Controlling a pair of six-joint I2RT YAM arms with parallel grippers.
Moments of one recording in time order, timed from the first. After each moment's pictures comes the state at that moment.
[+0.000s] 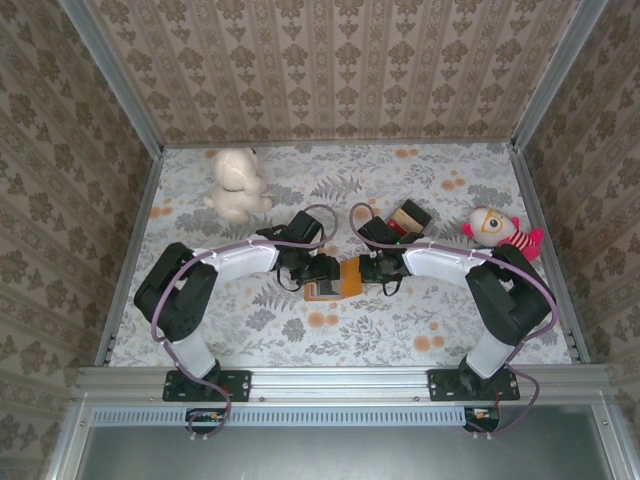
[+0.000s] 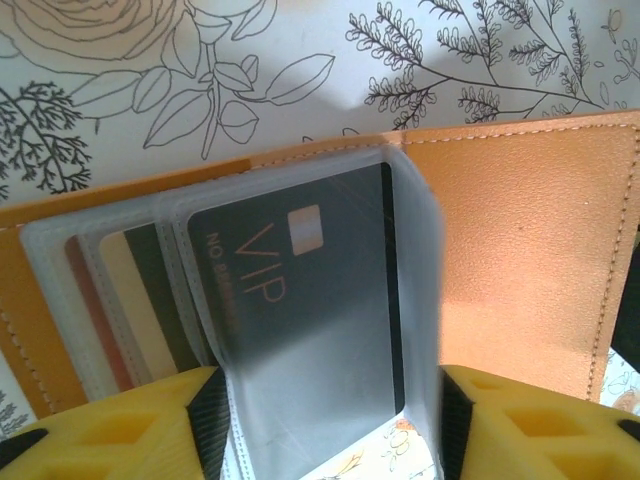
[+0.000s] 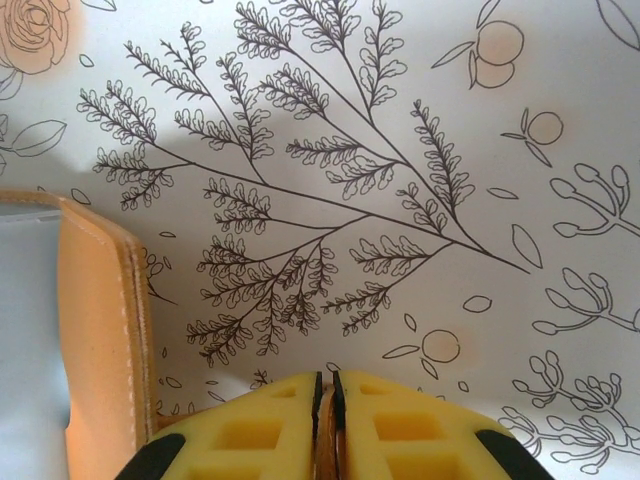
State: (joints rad) left arm -0.75 1.72 1.00 -0.43 0.35 -0.68; right arm 0.61 1.68 0.93 -0.46 -0.02 0.60
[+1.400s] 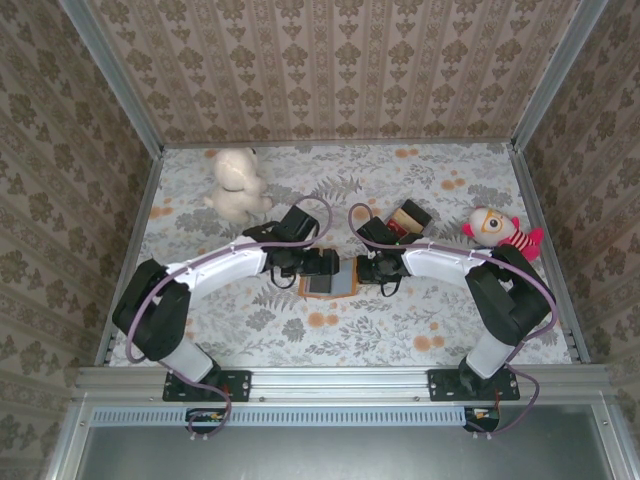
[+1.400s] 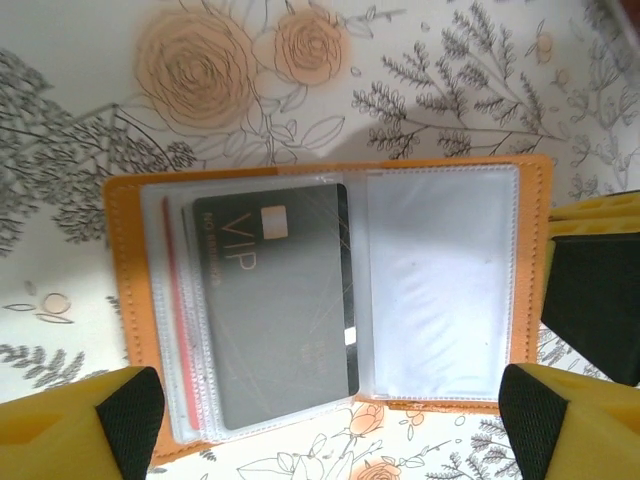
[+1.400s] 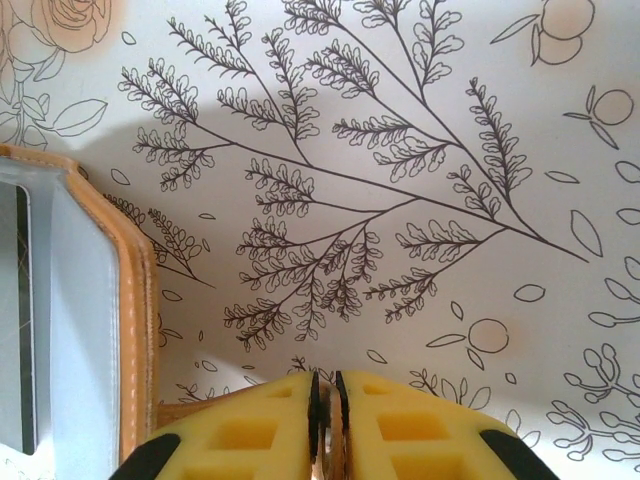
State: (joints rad) left arm -0.76 1.55 1.02 -0.54 0.18 -0.64; right arm 0.61 1.67 0.93 -0.45 -0.06 0.61
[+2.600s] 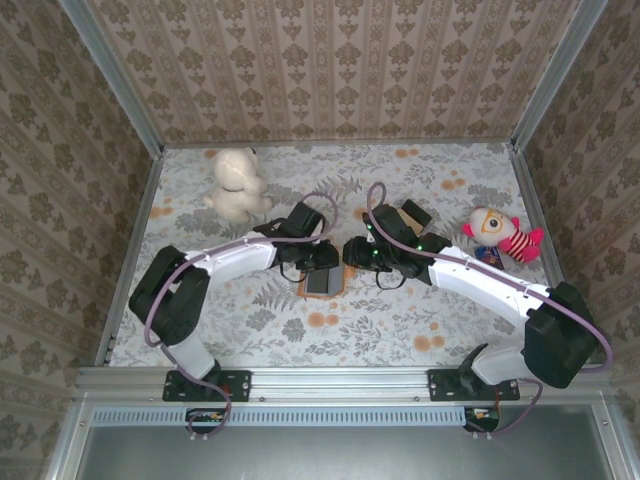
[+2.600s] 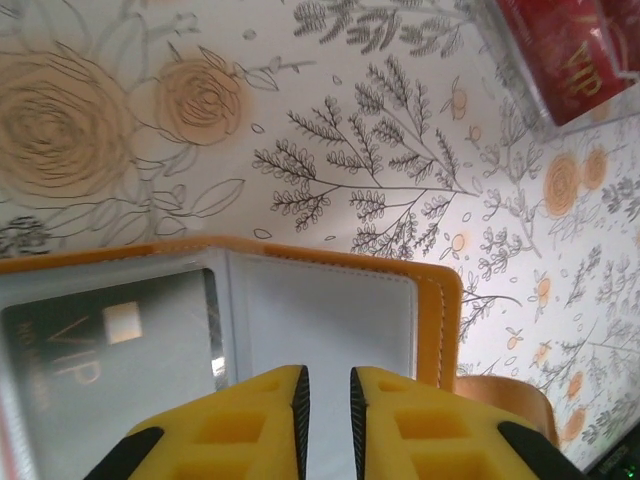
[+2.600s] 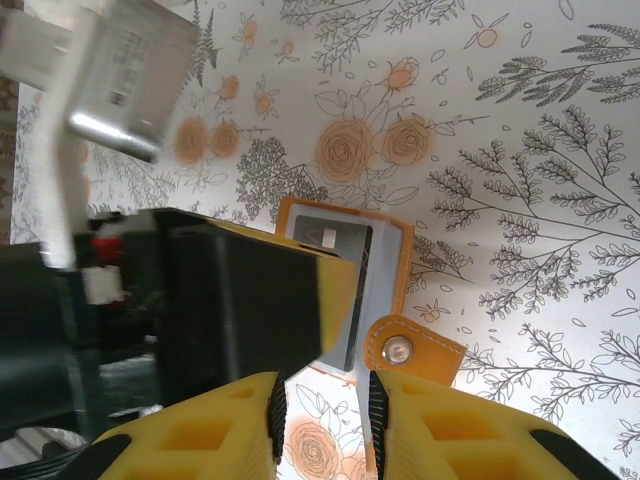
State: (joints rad) left arm -0.75 1.70 1.05 -0.36 0.32 -0.72; right arm 0.68 1.38 0.97 -0.42 -0.10 0.80
